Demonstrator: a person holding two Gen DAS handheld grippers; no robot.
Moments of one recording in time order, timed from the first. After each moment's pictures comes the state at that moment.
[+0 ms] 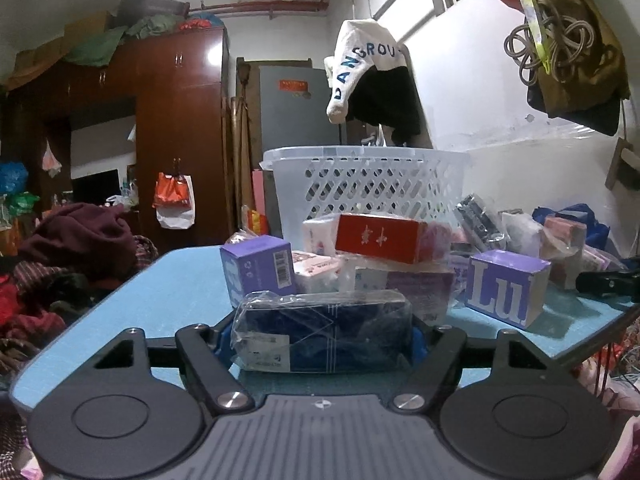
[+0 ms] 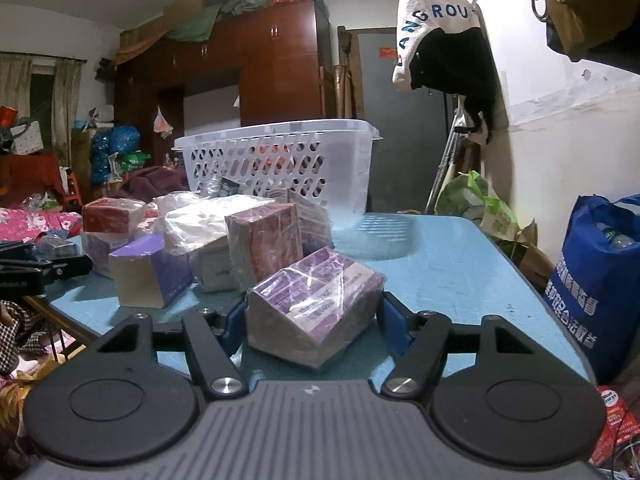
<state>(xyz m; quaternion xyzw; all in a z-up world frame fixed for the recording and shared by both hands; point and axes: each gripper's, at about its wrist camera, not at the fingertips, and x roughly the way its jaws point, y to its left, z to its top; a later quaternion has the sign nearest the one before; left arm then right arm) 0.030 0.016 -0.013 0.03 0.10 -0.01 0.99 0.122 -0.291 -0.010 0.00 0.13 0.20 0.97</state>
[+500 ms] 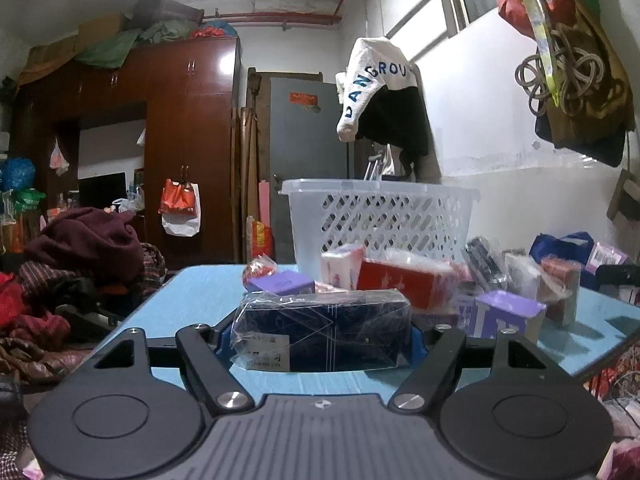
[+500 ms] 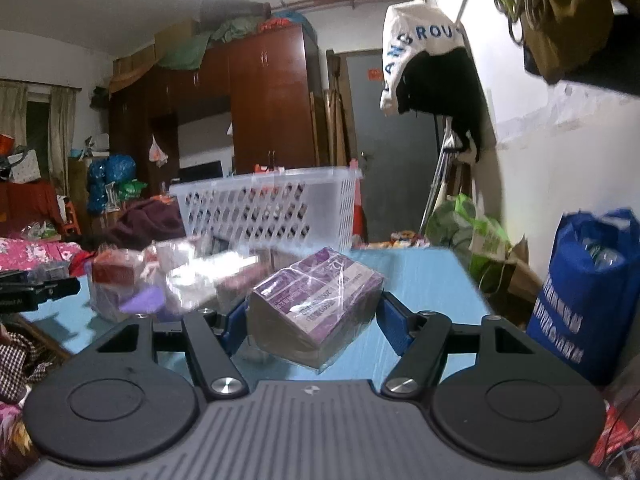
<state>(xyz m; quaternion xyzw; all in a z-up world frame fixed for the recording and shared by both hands) 0.023 0.036 0.013 0.01 0.08 -0.01 1.00 0.115 -0.308 0.025 0.02 0.09 0.20 0.98</state>
